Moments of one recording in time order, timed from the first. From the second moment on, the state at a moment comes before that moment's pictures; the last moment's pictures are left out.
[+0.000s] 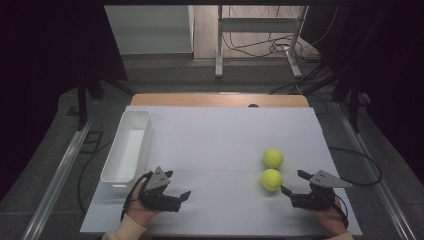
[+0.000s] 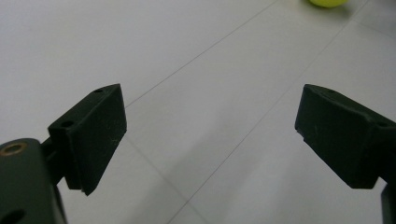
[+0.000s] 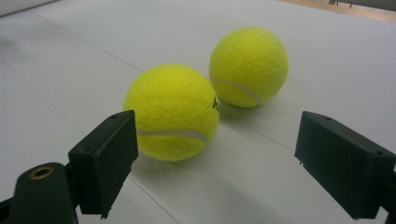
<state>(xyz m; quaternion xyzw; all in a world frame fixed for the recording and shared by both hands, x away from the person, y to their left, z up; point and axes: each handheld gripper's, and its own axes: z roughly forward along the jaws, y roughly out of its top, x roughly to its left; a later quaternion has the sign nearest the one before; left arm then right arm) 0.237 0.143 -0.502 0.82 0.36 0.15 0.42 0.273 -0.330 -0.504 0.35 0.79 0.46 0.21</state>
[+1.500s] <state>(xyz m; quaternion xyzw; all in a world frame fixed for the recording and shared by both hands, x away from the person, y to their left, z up) 0.280 0.076 -0.495 0.85 0.31 0.10 0.42 0.275 -0.331 -0.505 0.35 0.79 0.46 0.21</state>
